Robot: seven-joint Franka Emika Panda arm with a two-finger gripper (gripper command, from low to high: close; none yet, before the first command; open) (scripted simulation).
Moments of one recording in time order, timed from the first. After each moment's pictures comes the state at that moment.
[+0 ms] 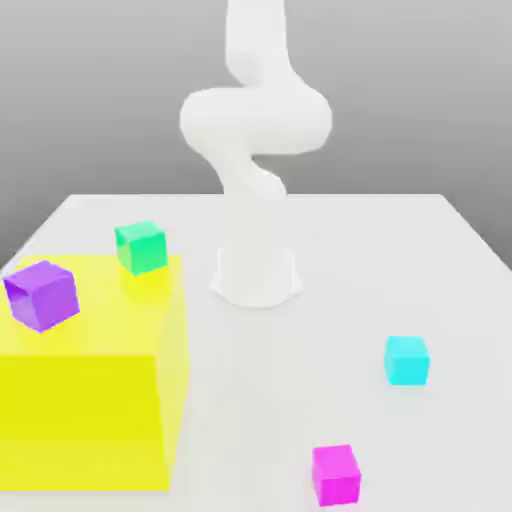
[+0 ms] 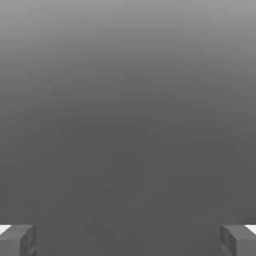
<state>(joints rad) 0.00 -0.71 0.02 -2.32 -0.01 2.34 0.81</state>
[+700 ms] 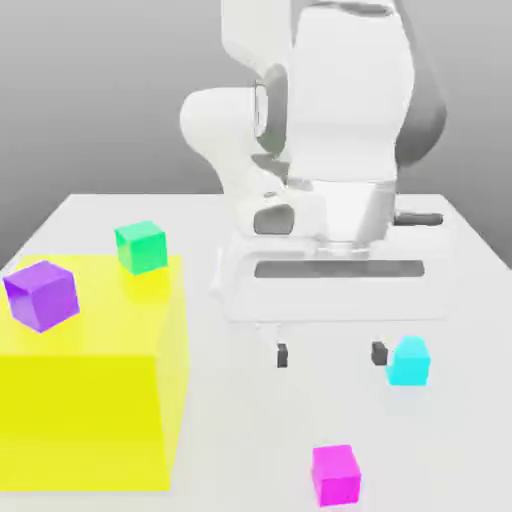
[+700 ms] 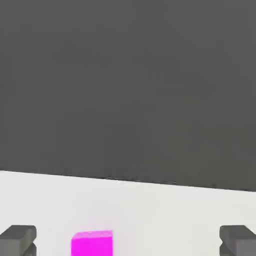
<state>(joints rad) 0.02 0.06 0.13 -2.46 -0.10 2.66 0.92</state>
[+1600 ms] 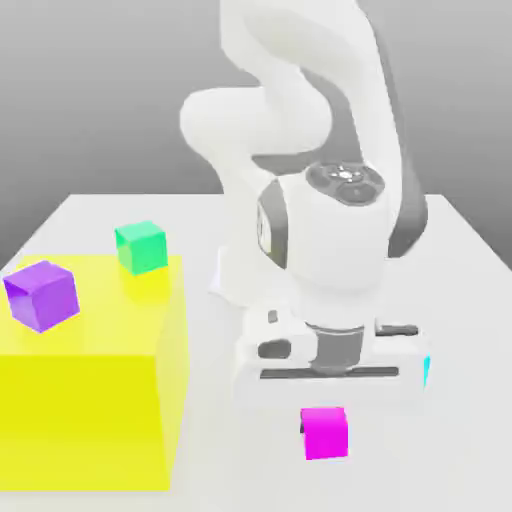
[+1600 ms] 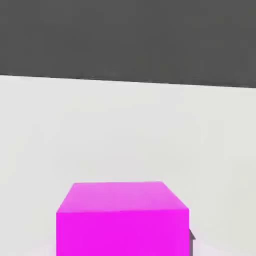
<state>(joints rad) 0.00 0.09 0.08 -2.53 -0.08 2.61 1.03</state>
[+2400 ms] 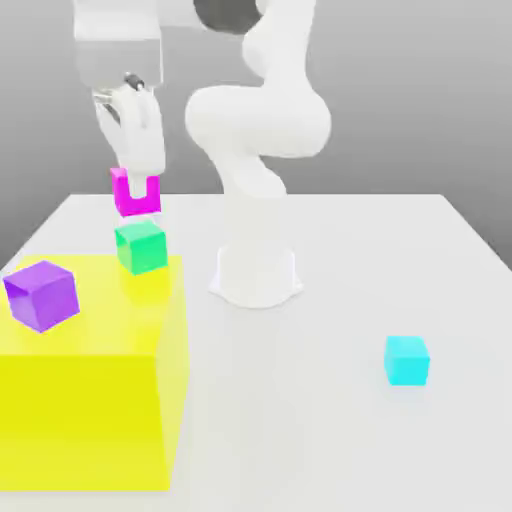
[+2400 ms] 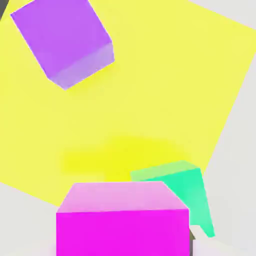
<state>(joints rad) -0.43 -0.76 -0.06 -2.72 -0.05 1.96 1.61</state>
